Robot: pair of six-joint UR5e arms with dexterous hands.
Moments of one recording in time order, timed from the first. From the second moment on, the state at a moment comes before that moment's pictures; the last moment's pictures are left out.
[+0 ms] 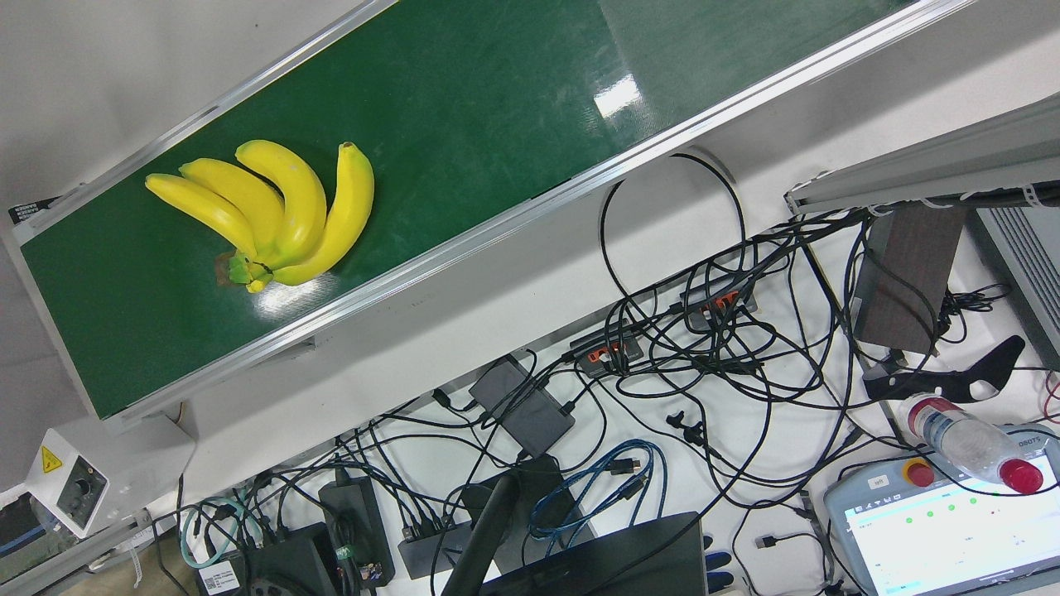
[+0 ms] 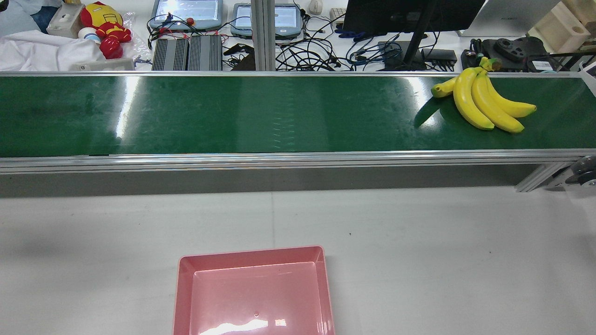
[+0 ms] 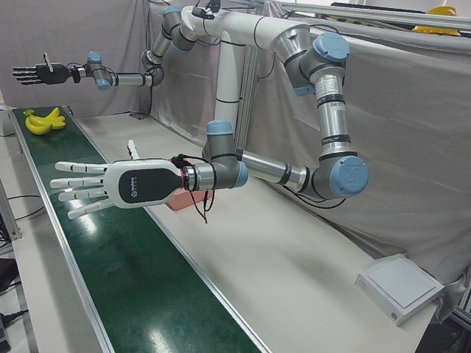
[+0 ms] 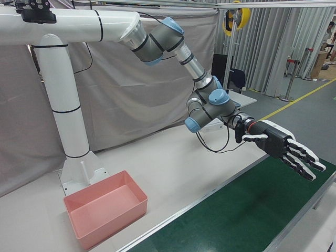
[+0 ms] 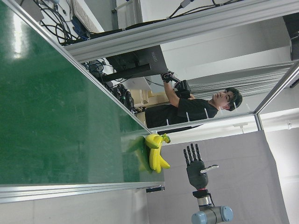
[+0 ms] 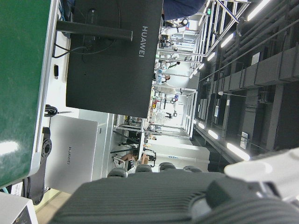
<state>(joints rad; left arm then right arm) -1.20 -1.89 -1.88 0.41 1.32 0.30 1.57 -1.54 1.64 -3.29 -1.58 -0.10</state>
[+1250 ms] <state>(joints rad) -1.20 -1.81 -1.82 0.30 1.31 0.30 1.57 -1.54 1.64 -3.29 -1.58 -0.10</state>
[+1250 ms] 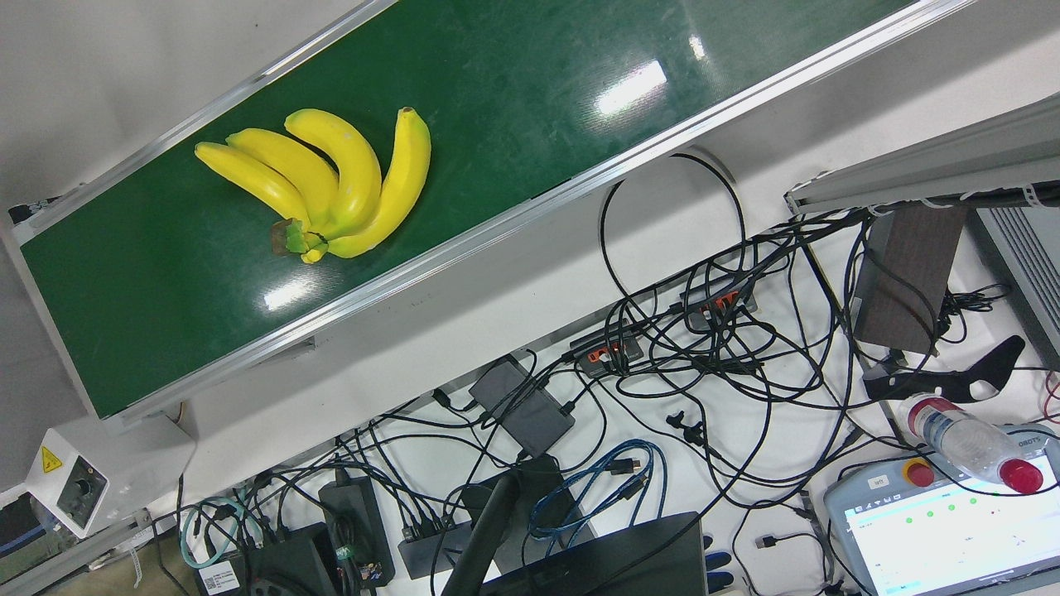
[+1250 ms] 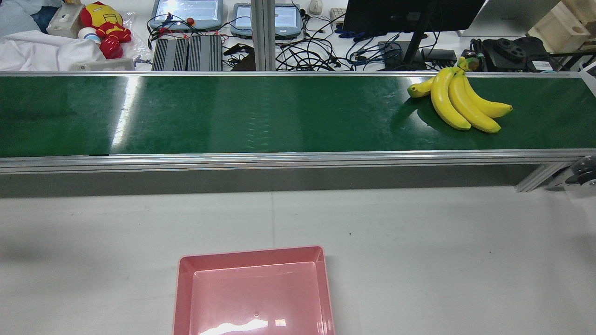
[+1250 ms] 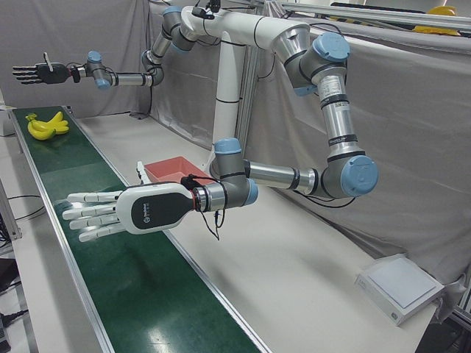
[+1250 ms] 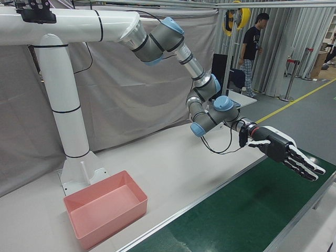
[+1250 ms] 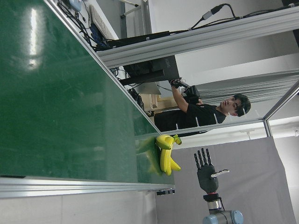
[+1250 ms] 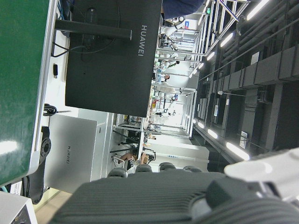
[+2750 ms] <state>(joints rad) -1.20 -1.79 -1.83 0.28 1.32 0.30 1.57 -1.54 1.64 -3.29 -1.58 -0.10</state>
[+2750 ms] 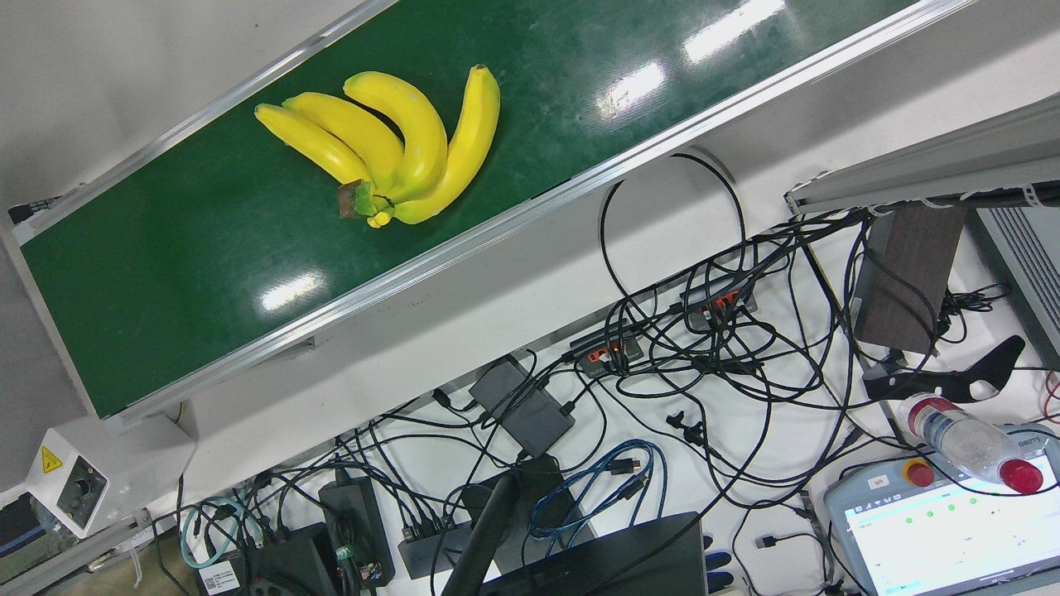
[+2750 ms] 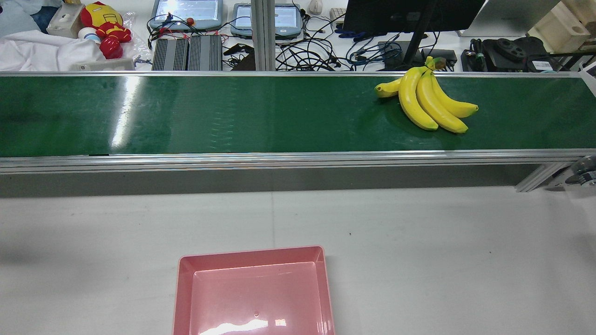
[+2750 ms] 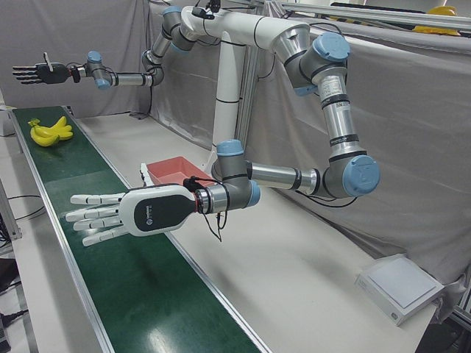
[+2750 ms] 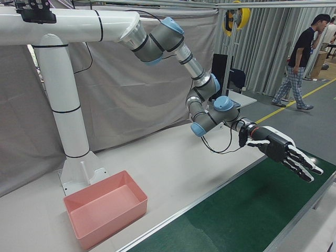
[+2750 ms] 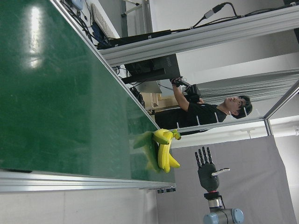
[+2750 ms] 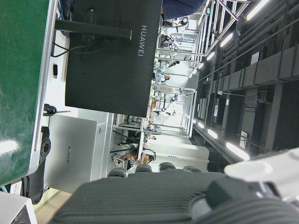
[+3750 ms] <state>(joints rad) -1.20 -1.79 -1.83 0.28 1.32 0.27 1.57 -1.54 1.64 -3.29 -1.58 -0.10</state>
